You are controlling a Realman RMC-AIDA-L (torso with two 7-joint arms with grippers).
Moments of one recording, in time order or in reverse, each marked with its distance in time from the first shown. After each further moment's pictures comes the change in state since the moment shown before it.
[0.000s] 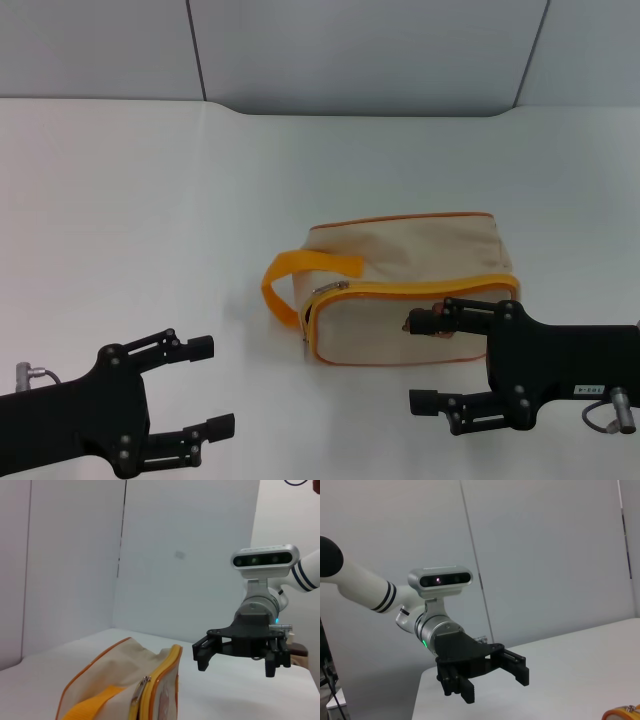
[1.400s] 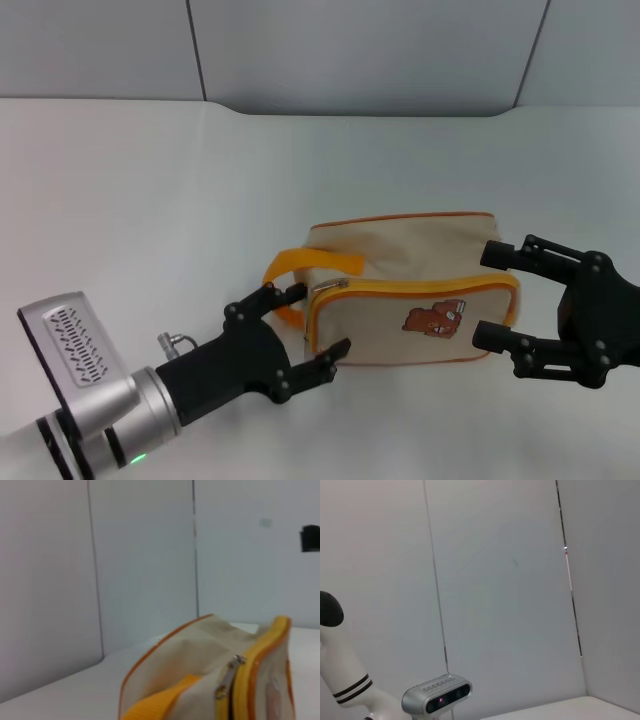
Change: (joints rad) left arm -0.199 -0.020 -0.279 -0.657 -0.025 -0.553 0.613; right arm -0.127 -0.006 0.009 -0.094 0.249 -0.107 -0.001
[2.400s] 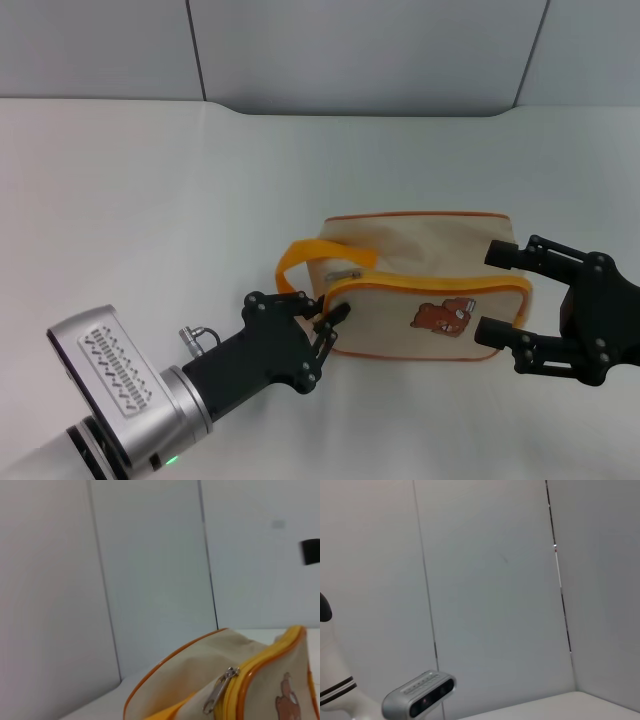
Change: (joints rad) left arm 0.000 0.000 -0.133 -0.147 0.003 -0.060 0.277; right arm -0.010 0.002 0.006 0.002 0.001 0.022 0.000
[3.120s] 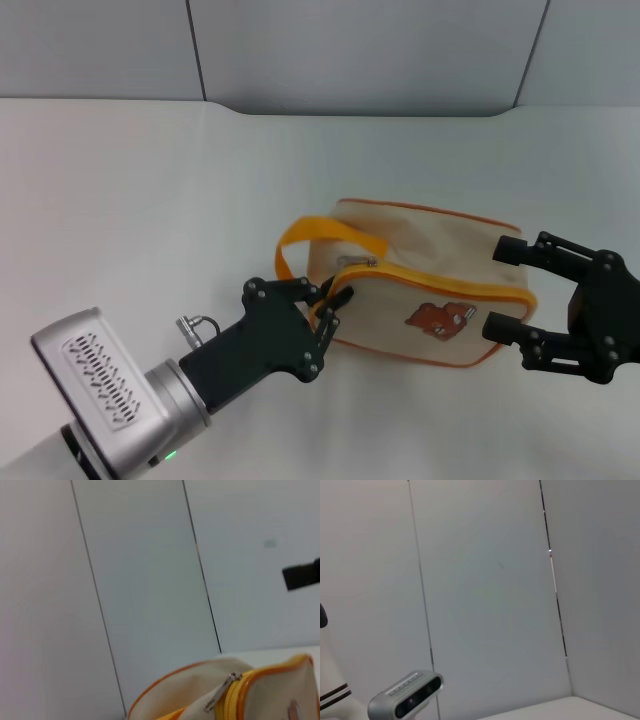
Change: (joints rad) left arm 0.007 0.000 -0.013 -0.005 0.000 0.091 0.085; right arm -0.010 0.000 0.016 0.001 0.010 -0.012 0.000
